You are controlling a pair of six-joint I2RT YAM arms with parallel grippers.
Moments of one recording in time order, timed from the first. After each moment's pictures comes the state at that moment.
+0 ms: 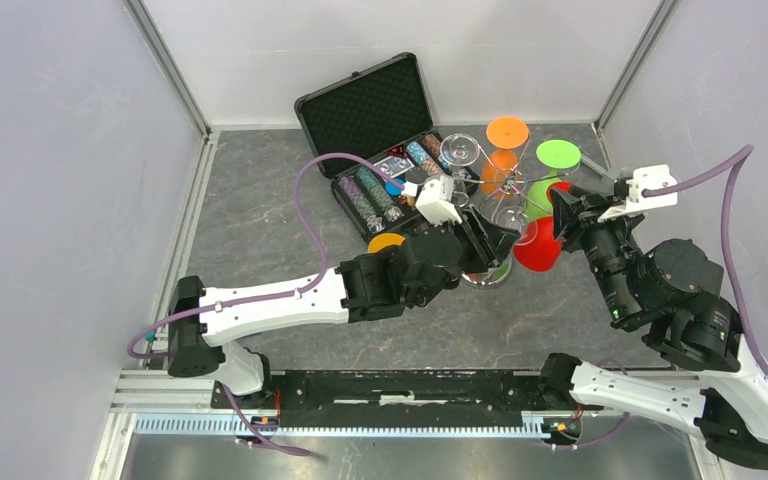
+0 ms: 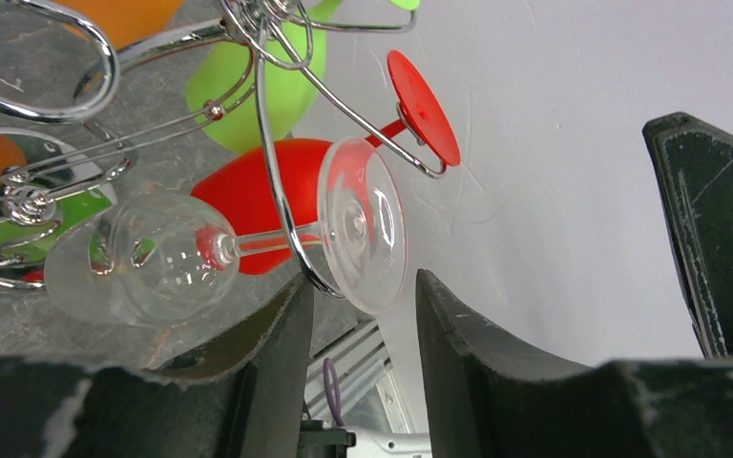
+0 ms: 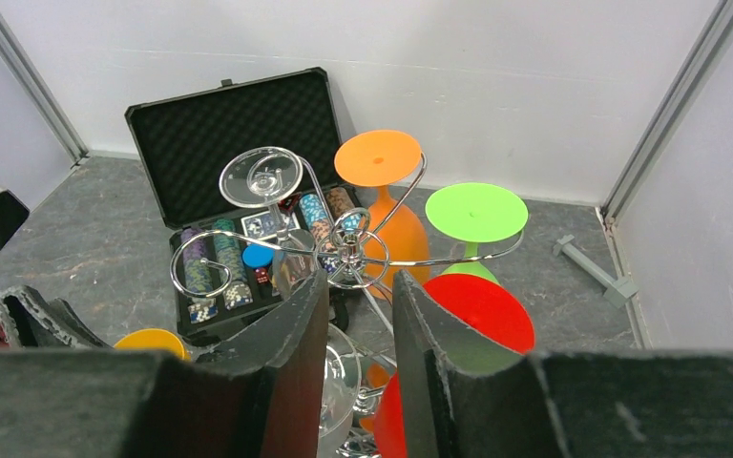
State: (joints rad) left arm -1.34 1.54 1.44 -0.05 -0.57 -1.03; right arm 1.06 0.70 1.31 -0.53 0.88 -0.04
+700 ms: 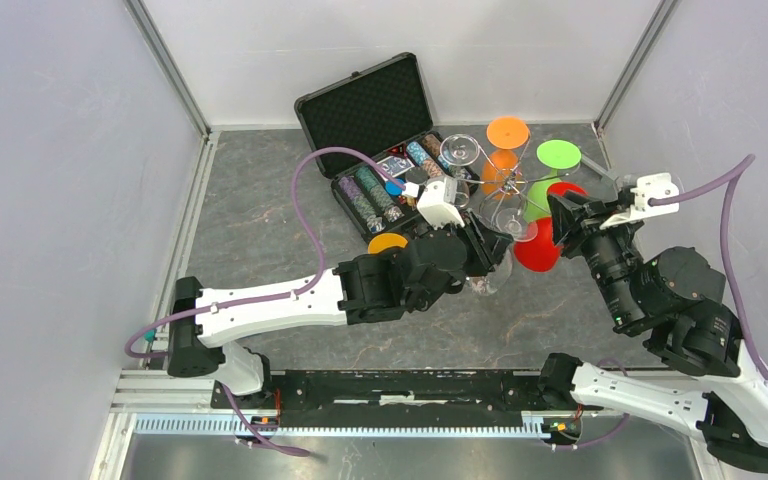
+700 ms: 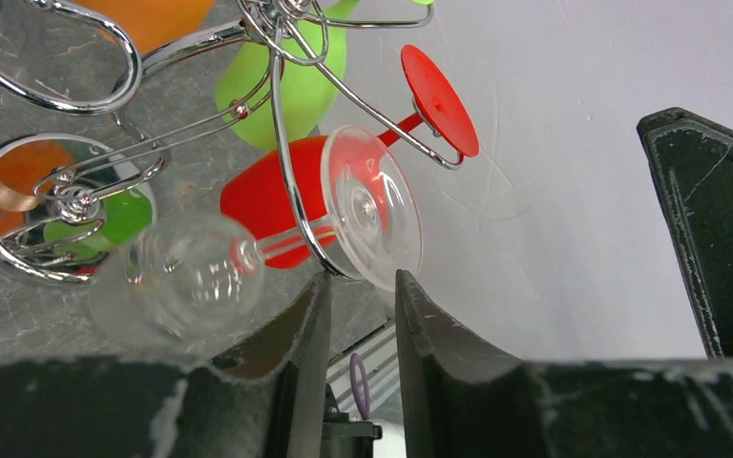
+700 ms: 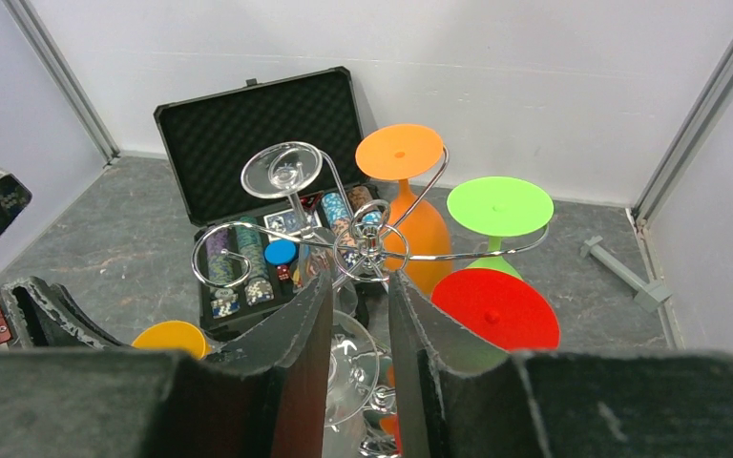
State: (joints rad) left arm -1.37 1.54 1.50 -0.16 -0.64 -0.98; right arm 1.06 0.65 1.26 -0.51 0.83 0.00
